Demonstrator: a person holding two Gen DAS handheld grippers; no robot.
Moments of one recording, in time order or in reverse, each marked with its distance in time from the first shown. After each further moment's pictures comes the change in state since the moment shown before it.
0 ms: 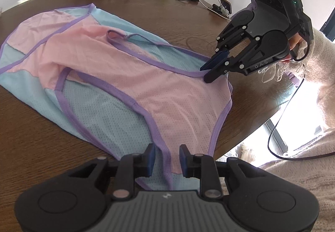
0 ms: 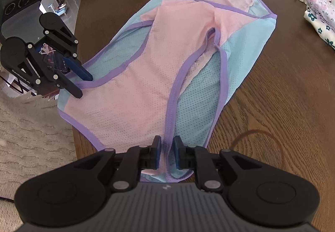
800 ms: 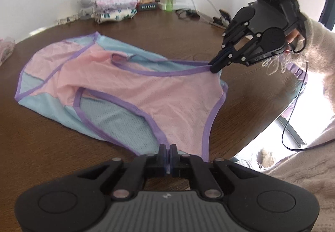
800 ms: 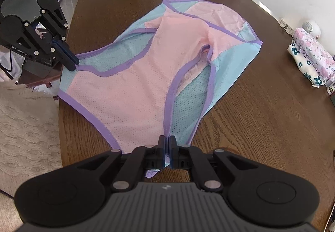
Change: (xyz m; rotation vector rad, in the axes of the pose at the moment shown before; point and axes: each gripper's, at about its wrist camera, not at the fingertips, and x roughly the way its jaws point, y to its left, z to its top) left arm -0.040 -0.024 -0.027 0.176 -0.130 0.118; right arm -0.032 0.022 -0.012 -0.128 -0.071 -0.153
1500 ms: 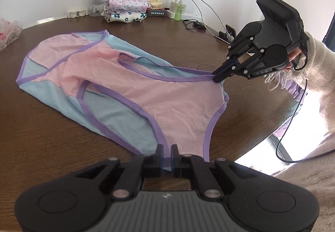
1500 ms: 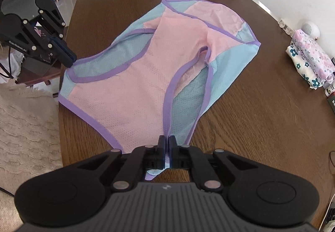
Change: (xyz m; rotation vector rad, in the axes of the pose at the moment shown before) left arm 0.009 0.018 0.002 -0.171 -0.018 -0.036; right arm 0.008 0.004 0.008 -0.009 0.058 -0.029
